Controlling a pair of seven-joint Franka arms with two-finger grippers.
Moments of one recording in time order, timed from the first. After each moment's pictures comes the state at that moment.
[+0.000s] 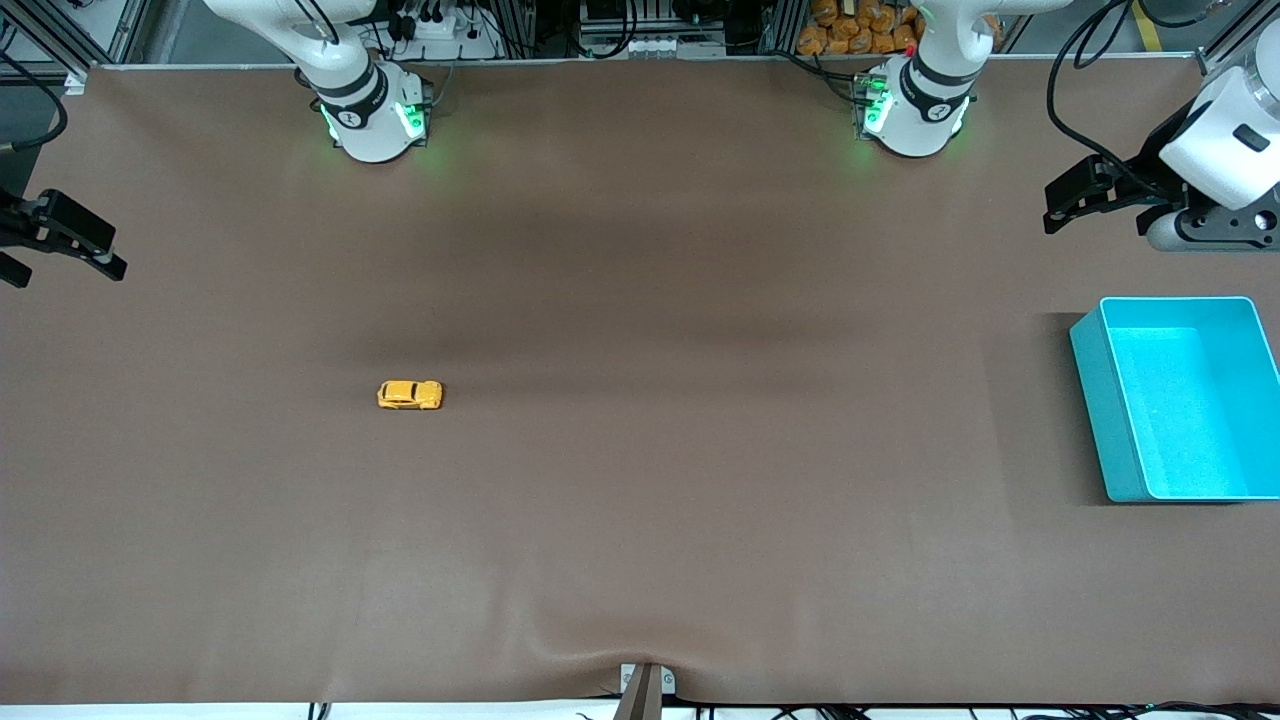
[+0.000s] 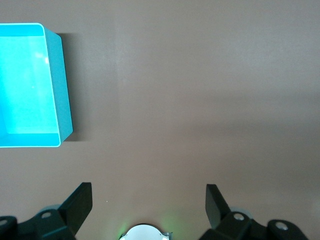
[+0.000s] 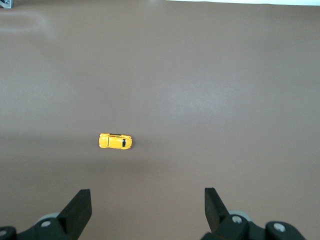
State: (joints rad) left arm -0.02 -0.01 -0.12 -1.51 -0.02 1.42 -0.11; right arm 0.01 -0.02 -0.06 -1.53 0.03 1.61 -0.11
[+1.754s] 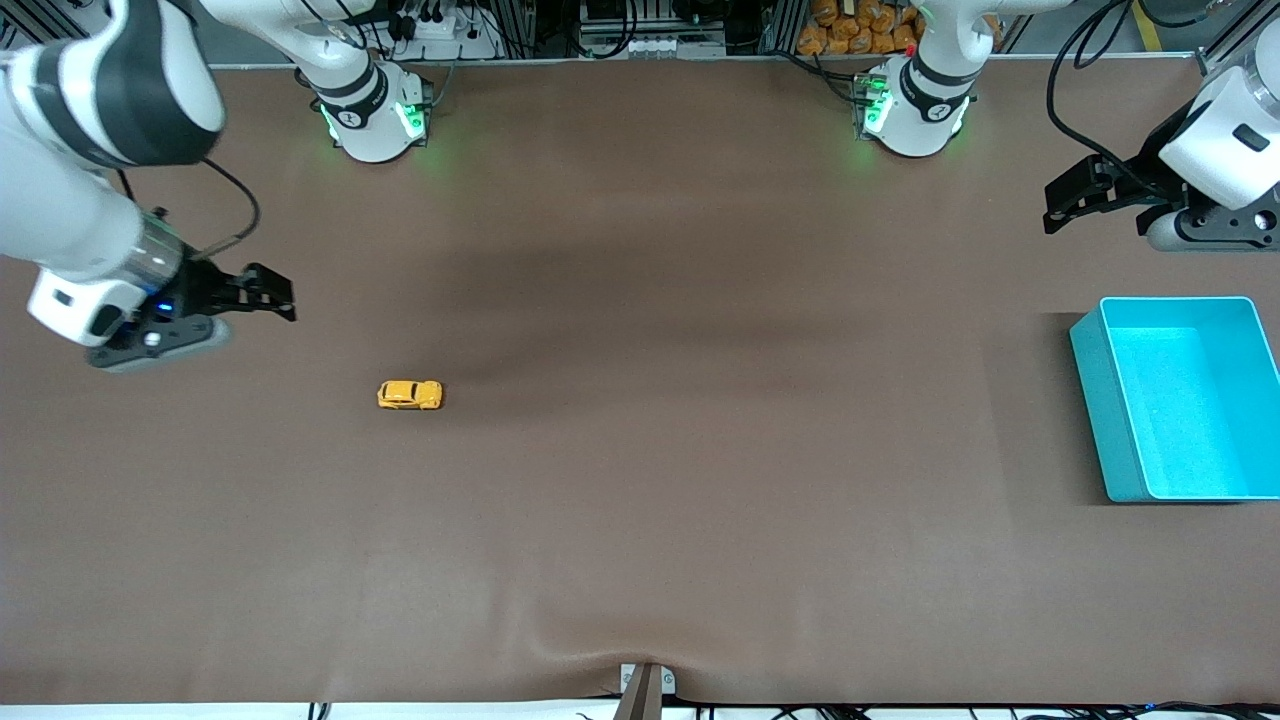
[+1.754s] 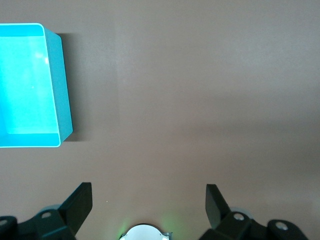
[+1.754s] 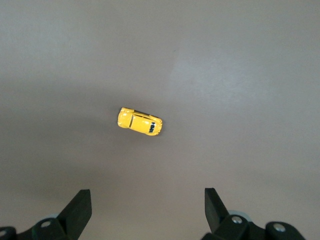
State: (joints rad) left arm -0.02 -0.01 -0.12 -1.51 -0.02 1.42 -0.11; right arm 0.16 0.04 -0.05 -1.85 0.04 1.84 -0.20
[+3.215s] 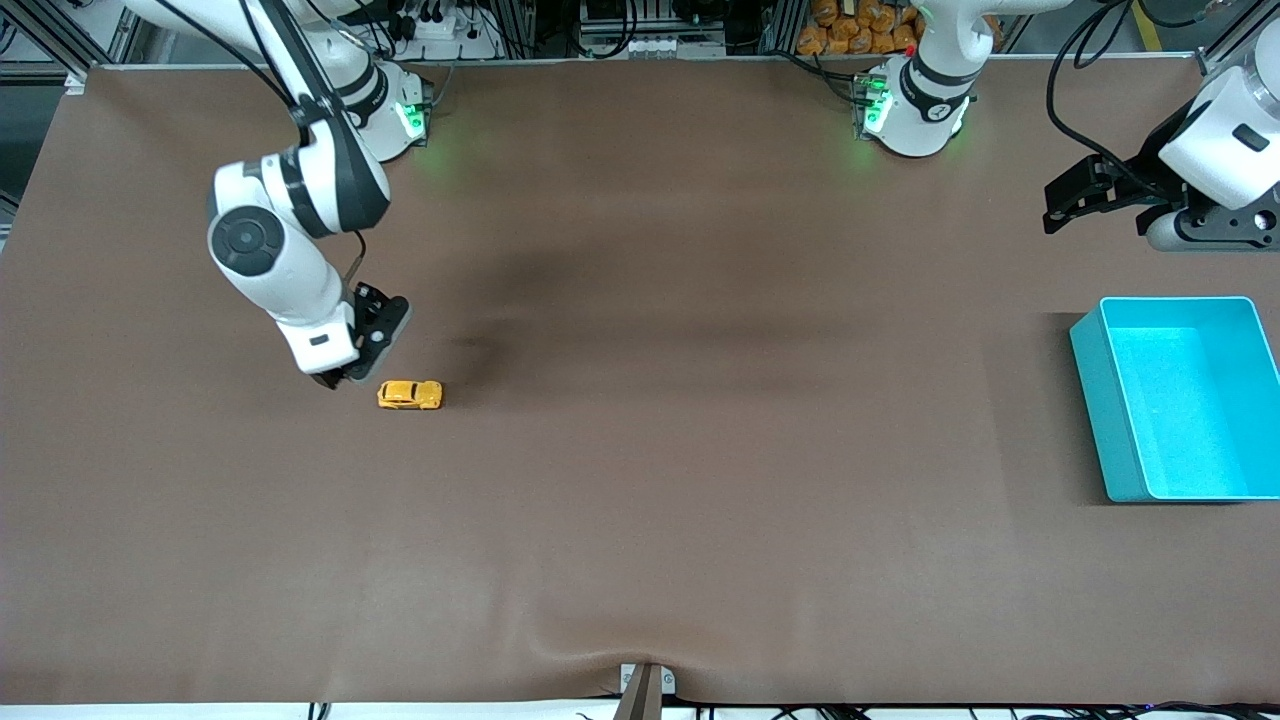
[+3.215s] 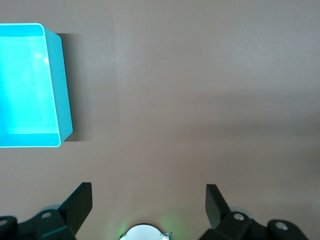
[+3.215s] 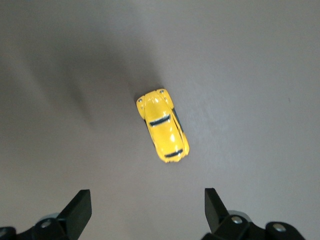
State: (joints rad) left arm -0.02 -0.01 -0.12 -1.51 -0.02 1.42 -0.11; right arm 0.28 0.18 -0.04 -2.19 -0.10 2.32 -0.92
